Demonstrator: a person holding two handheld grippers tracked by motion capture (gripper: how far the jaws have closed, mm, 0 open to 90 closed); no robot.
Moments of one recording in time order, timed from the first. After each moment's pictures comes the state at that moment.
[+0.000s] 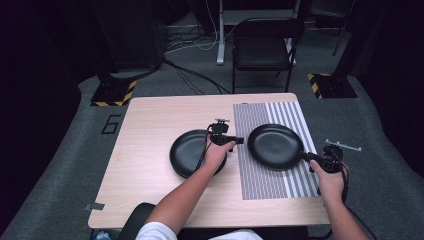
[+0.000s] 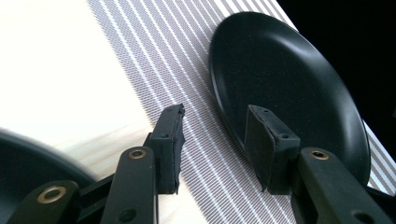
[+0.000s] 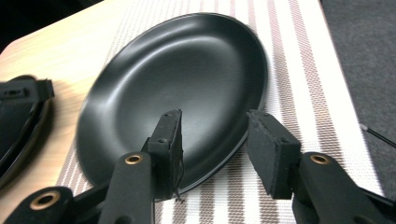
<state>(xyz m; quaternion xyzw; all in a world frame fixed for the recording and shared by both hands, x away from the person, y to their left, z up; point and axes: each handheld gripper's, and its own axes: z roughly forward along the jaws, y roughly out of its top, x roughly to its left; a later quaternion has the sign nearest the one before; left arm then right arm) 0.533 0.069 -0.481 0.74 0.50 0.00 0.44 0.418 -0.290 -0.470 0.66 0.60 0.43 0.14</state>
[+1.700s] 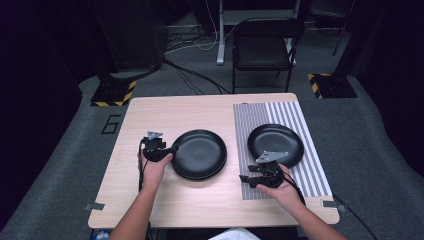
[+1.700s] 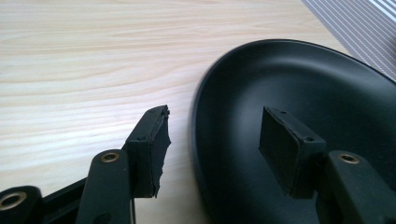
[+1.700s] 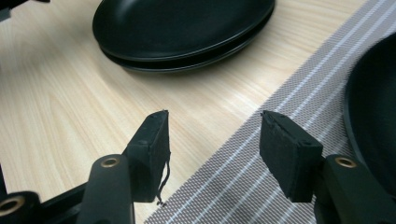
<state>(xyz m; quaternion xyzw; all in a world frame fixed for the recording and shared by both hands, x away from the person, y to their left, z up) 0.466 0.267 -0.478 0.69 0.57 0.21 0.39 0.397 -0.123 -0.482 0.35 0.83 0.42 0.08</state>
